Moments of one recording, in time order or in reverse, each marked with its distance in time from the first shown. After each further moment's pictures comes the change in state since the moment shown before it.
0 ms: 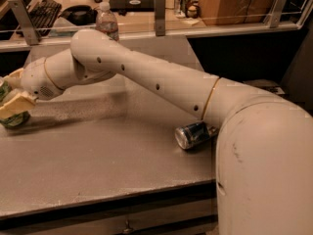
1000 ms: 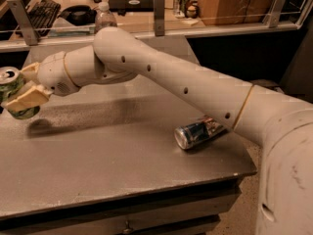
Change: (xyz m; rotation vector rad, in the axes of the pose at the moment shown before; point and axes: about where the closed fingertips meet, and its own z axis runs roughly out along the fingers) arm -0.015 0.007 -0.052 0.094 -0.049 -0.008
